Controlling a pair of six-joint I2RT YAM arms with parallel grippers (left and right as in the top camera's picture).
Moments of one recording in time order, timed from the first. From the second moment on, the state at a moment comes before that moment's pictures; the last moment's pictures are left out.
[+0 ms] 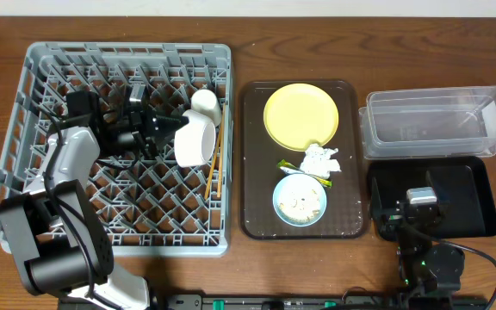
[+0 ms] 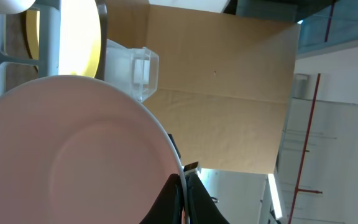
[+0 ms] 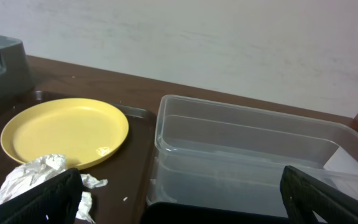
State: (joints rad) left arm 0.28 1.77 1.10 -0.73 1.55 -0.29; right arm 0.01 0.01 0.01 -0.07 -0.05 -0.15
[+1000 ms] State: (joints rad) left arm 0.20 1.75 1.10 -0.62 1.39 -0.39; right arm 0.01 0.01 0.01 -0.07 -0.05 -0.15
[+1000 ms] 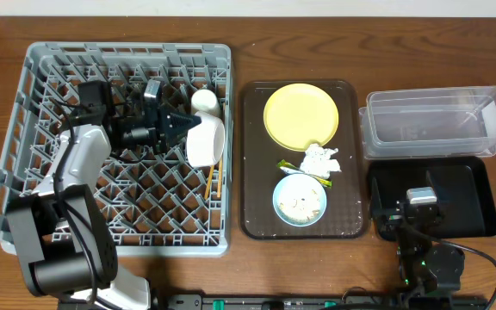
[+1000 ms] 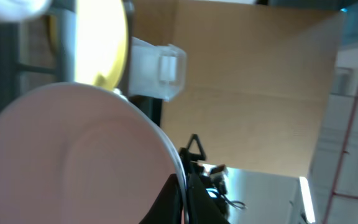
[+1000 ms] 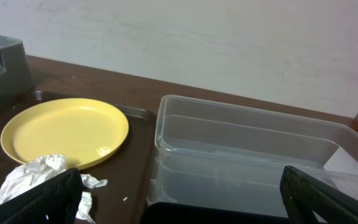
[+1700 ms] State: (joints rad) left arm 0.26 1.56 1.10 -0.41 0.97 -0.62; right arm 0.01 0.01 0.01 -0.07 -0.05 -0.15
